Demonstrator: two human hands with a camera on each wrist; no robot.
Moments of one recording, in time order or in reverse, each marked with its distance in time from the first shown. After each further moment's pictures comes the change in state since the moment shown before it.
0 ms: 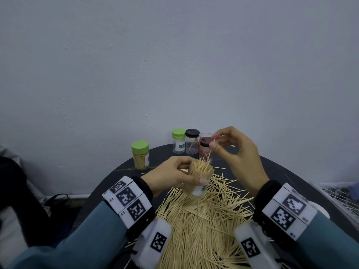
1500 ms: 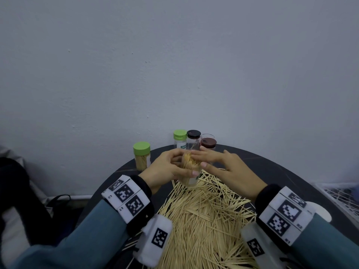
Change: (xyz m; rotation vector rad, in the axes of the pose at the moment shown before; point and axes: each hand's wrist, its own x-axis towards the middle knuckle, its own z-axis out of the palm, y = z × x) left_hand 0.002 -0.003 -0.010 -0.116 0.172 0.062; right_hand -0.005 0.003 0.003 -0.310 -0.527 0.050
